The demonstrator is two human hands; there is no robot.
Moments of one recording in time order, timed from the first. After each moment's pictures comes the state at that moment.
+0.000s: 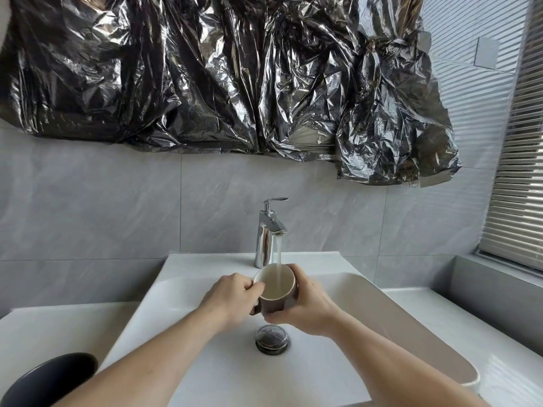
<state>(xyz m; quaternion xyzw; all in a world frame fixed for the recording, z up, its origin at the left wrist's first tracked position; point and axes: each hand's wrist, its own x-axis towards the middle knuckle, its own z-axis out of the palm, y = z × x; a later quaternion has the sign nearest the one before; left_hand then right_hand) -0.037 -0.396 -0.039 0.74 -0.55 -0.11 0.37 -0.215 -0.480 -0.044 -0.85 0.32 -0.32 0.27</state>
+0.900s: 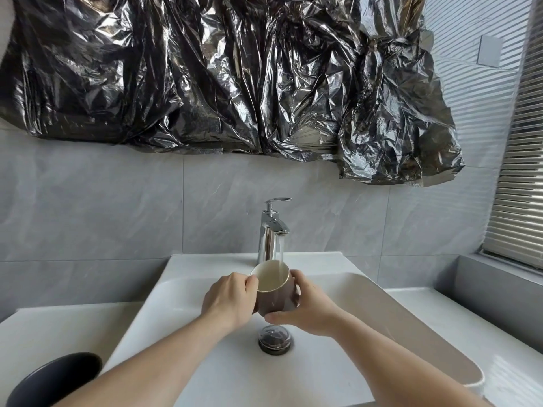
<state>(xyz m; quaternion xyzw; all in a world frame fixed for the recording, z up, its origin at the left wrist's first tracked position) -0.050 -0.391 -0.037 0.78 -0.51 0.01 0.36 -0.213 -0.489 -0.054 -0.84 0.34 -0.28 0.32</state>
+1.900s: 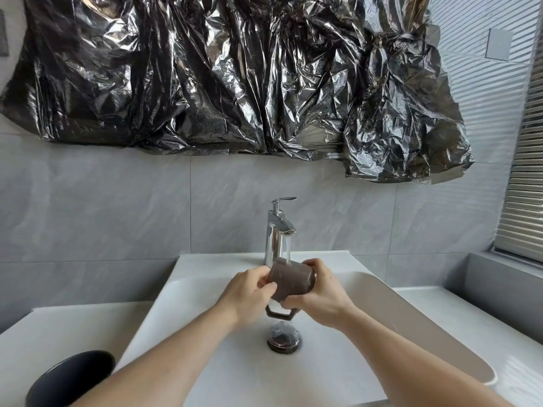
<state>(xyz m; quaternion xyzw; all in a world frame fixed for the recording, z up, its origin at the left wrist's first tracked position) -0.043 -0.393 -0.034 0.67 -0.60 -0.11 0.42 -0.215 -0.485 -0.038 -0.79 0.40 -0.36 0.29</state>
